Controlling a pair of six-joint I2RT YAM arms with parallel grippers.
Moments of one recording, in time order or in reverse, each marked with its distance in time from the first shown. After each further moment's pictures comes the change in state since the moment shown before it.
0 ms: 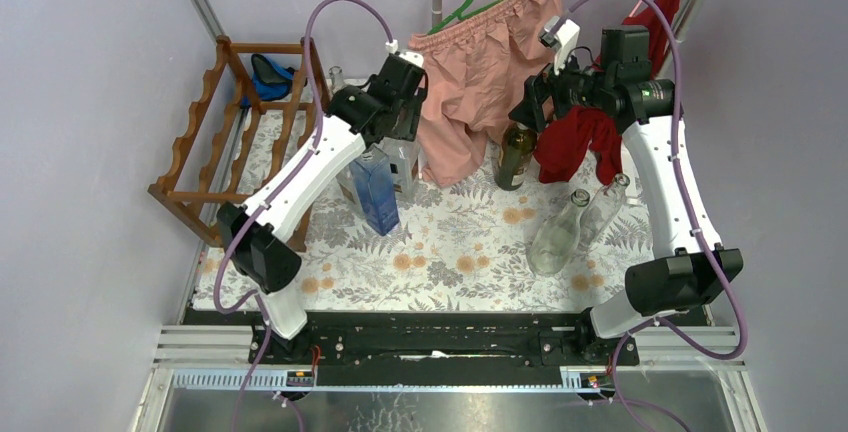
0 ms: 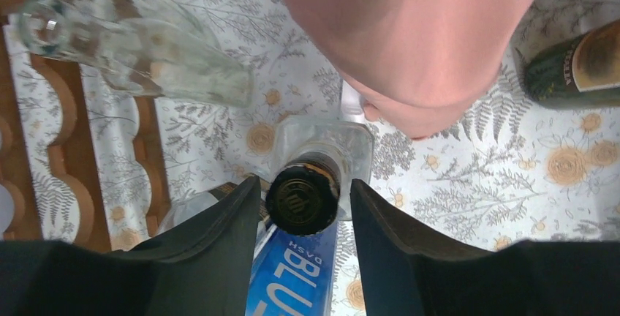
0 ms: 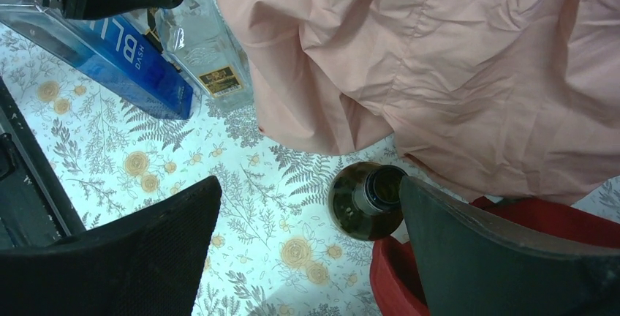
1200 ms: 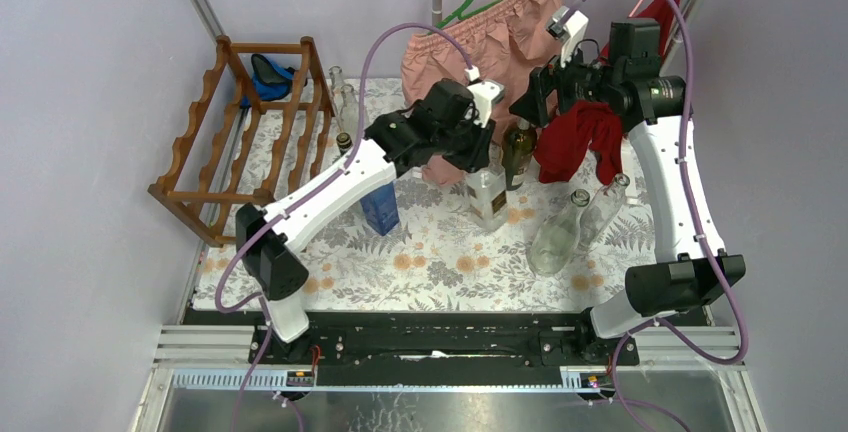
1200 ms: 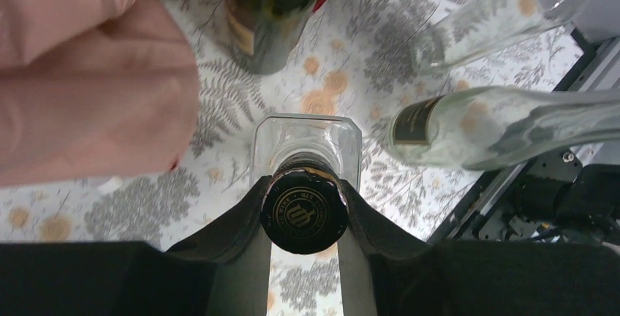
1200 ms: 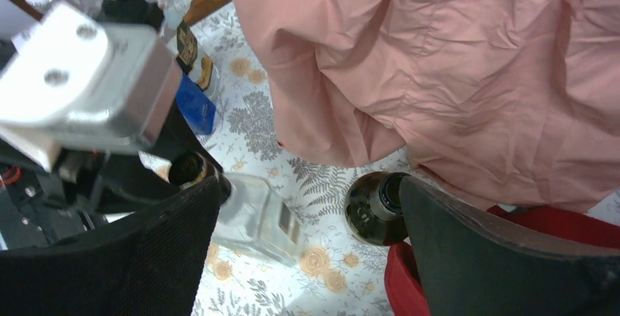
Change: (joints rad) left arm -0.197 0.003 -0.072 0.220 0.490 0.036; right arm -0.008 -0.002 0.060 -0.037 -0.046 0.038
